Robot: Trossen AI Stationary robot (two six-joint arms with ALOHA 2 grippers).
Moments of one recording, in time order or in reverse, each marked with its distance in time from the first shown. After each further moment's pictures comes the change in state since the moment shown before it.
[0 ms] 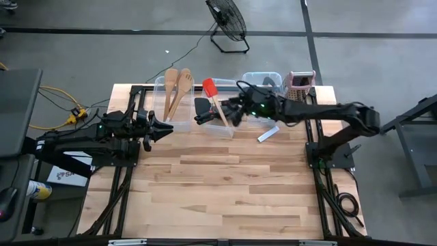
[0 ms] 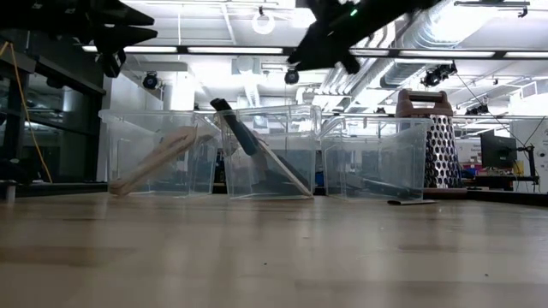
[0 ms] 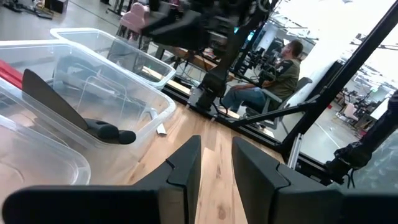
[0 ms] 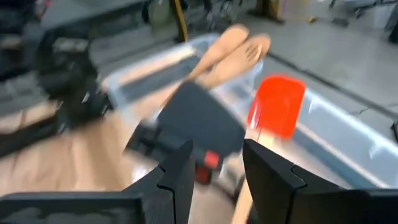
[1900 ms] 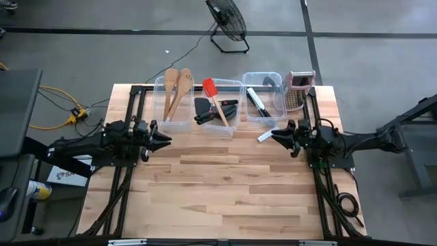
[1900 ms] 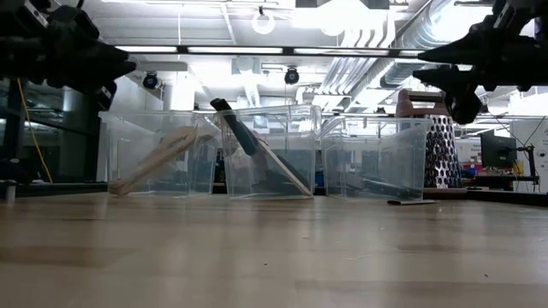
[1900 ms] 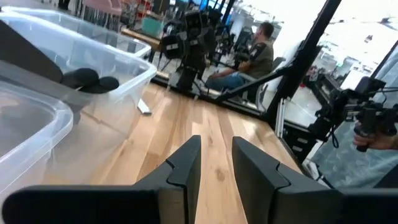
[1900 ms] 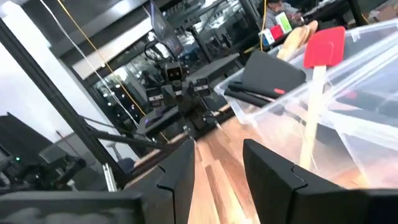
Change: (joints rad) left arm 0.000 -0.309 -0.272 -0.014 0.137 0.105; right arm 0.265 -1.187 -1.053 0.301 -0.027 0.289
